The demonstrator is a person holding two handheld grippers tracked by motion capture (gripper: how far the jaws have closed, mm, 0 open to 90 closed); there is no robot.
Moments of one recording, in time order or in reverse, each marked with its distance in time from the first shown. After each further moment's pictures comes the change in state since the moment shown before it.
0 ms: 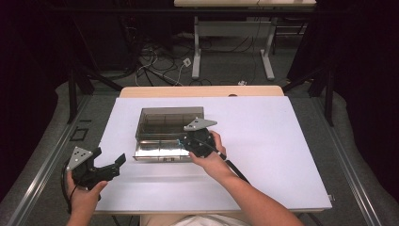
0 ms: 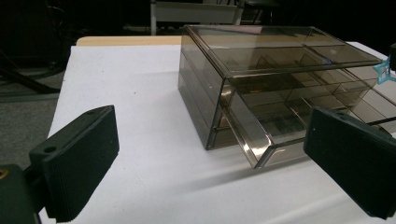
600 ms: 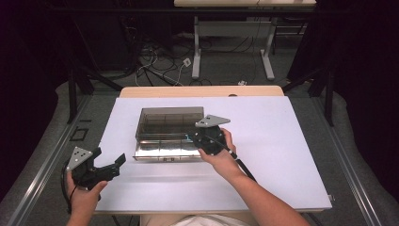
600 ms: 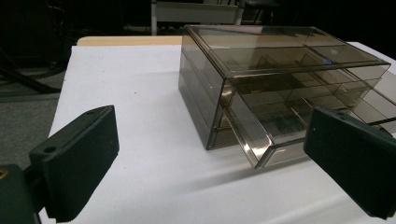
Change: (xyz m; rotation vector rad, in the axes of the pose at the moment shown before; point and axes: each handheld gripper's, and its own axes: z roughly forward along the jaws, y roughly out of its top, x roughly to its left) left arm 0.000 0.000 0.000 0.000 0.002 -0.001; right arm -0.017 0.001 -0.024 -0.040 -0.038 0.021
